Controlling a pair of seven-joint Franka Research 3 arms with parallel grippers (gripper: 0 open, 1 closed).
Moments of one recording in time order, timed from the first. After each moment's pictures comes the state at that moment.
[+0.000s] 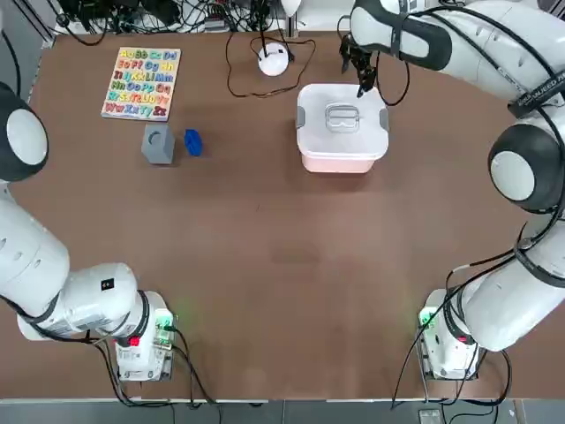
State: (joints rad) left arm 0.21 0.23 -0.14 -1.48 -0.01 1.66 -0.01; right arm 0.49 0.32 0.00 -1.69 0.11 1.97 1.51
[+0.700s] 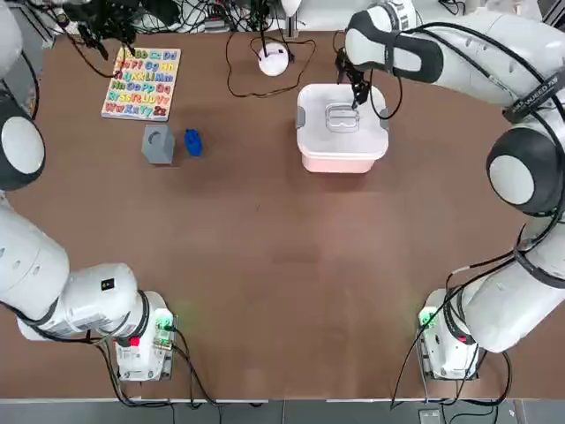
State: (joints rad) left arm 0.21 0.17 -0.17 -1.78 0.01 1.93 -0.02; right arm 0.52 0.32 -0.01 -1.76 0.11 2.07 1.55
